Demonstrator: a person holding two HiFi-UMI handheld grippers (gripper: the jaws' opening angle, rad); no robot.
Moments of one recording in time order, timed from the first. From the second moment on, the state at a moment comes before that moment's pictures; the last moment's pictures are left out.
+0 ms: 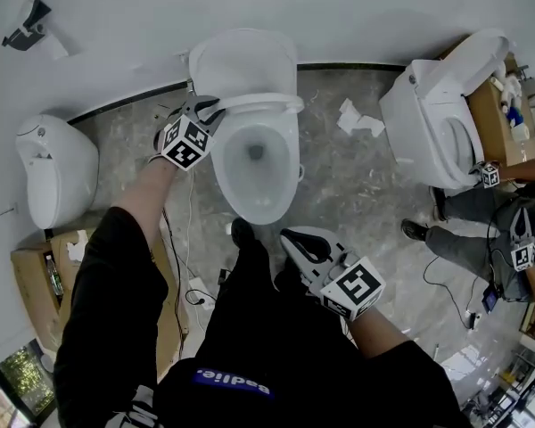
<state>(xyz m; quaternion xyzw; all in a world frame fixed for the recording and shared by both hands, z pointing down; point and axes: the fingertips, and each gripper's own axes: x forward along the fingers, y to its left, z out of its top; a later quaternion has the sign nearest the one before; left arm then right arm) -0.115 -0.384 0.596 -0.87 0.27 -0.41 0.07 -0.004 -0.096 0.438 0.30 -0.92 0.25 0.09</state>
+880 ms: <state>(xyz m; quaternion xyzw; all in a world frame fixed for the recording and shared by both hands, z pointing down) -0.105 -0.237 0.666 -0.82 0.24 -0.51 0.10 0.051 0.012 0.499 0.29 -0.91 0.28 0.09</state>
